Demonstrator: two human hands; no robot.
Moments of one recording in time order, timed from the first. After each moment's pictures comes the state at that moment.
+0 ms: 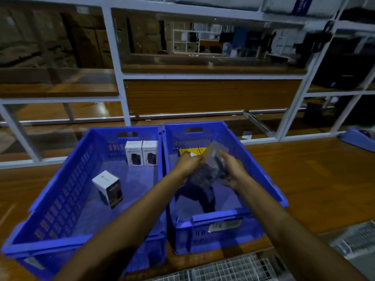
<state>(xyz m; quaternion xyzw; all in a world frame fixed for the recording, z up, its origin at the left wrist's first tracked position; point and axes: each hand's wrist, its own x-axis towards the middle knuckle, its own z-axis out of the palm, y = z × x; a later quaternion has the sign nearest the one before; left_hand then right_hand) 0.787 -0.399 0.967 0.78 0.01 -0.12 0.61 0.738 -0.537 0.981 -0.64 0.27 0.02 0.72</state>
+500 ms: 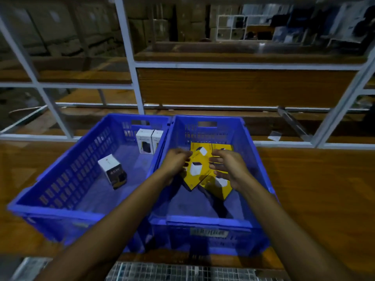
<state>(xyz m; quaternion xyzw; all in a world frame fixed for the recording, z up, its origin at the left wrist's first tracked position) 0.779 -0.405 0.956 0.75 0.11 -0.04 0.65 0.769 -0.581 0.977 -0.69 0.11 0.12 0.70</state>
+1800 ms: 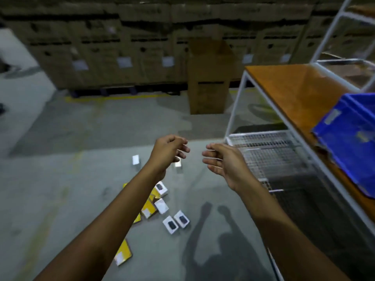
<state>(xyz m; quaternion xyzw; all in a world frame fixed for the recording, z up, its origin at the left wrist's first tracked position) 0.006 -0.333 0.918 0.47 0.56 0.42 0.54 0.180 -0.362 0.923 -0.58 -0.34 0.59 0.45</state>
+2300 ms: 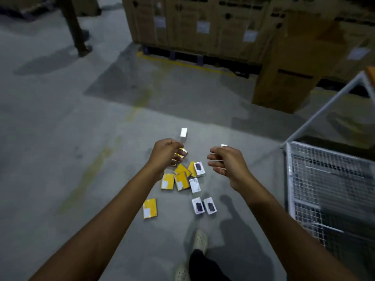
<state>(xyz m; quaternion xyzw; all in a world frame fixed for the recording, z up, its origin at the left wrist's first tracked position) -0.178 -0.346 0.839 0.24 0.69 0.47 0.50 0.008 -0.295 0.839 -0.57 -0.43 0.65 0.26</state>
